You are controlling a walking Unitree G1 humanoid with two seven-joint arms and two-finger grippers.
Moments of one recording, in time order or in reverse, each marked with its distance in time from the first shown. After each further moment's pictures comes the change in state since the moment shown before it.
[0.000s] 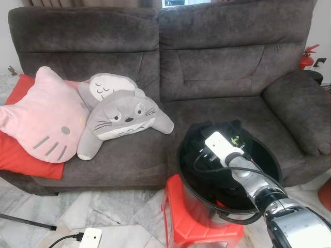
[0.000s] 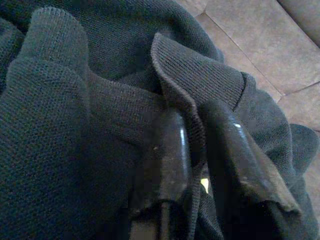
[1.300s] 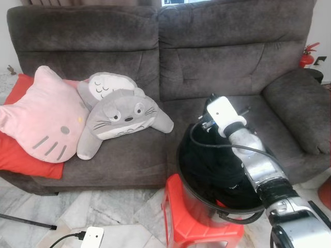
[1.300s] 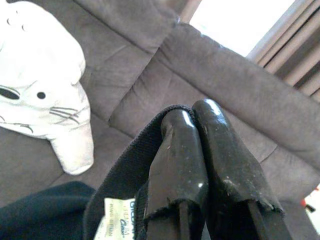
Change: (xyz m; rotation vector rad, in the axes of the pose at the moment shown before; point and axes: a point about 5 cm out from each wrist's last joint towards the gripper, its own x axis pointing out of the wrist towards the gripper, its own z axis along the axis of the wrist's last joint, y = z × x) left arm 0.001 -0.004 0.004 0.004 -0.009 -0.010; right arm -0.015 -0.053 0.086 0.091 -0.374 -0.163
